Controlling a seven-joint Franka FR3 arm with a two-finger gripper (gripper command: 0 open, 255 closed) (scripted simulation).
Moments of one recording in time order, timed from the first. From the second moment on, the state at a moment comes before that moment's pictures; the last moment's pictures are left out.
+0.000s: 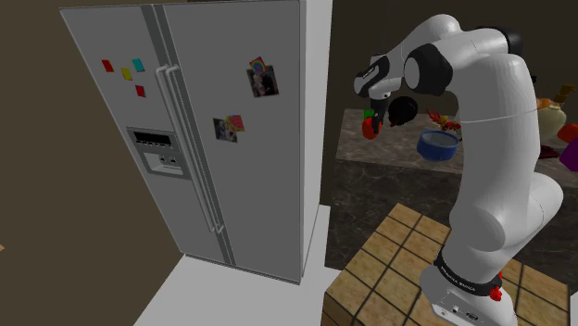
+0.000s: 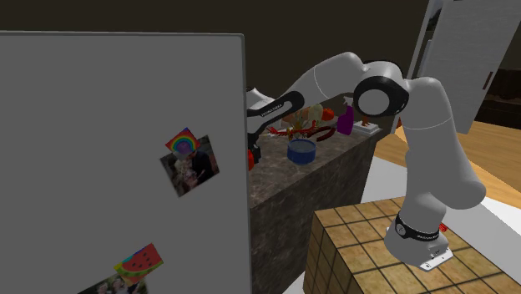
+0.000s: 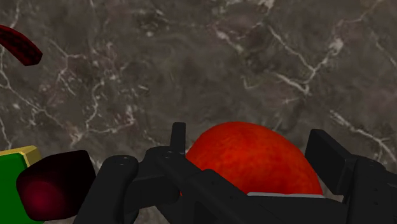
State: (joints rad) arm -0.32 0.50 -0.46 -1.68 0.05 2.17 -0.99
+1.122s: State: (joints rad) arm -0.31 0.44 -0.48 -1.62 0.03 2.05 -0.99
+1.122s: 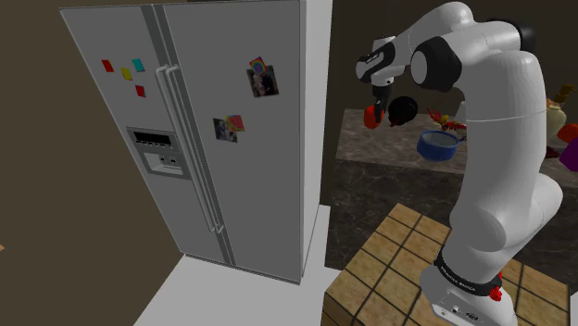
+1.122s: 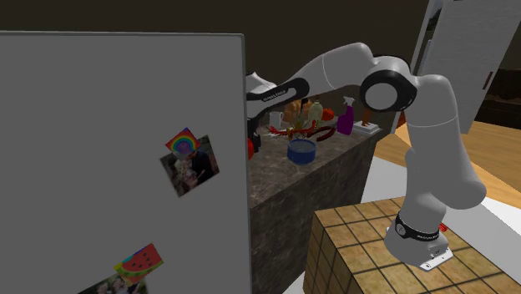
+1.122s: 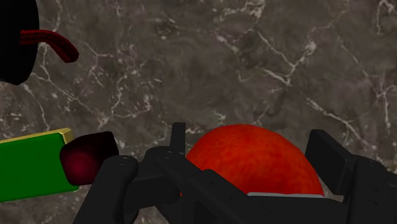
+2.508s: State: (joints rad) arm -0.32 0.40 -0.49 -1.40 0.01 1.80 -1.01
